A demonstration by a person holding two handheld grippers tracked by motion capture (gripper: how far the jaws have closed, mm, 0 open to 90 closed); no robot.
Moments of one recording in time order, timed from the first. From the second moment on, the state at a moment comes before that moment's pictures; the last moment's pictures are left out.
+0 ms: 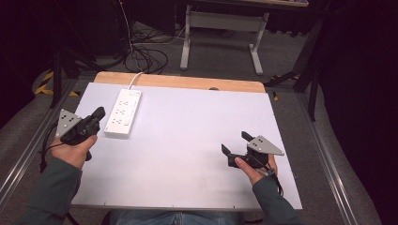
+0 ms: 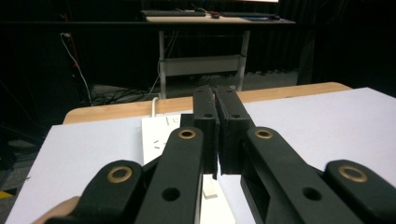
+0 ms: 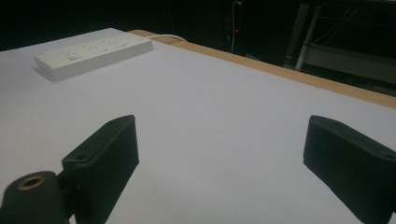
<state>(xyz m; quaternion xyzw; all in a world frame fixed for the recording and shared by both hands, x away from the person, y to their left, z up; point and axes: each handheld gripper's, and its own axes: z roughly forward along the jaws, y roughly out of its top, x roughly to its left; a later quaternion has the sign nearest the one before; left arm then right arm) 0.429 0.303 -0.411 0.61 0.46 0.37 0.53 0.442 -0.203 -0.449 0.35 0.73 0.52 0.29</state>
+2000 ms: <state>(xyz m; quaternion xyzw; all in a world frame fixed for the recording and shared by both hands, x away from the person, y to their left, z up) 0.398 0.299 -0.402 0.59 0.47 0.38 0.54 0.440 -0.205 -0.446 0.35 0.72 0.52 0.29</state>
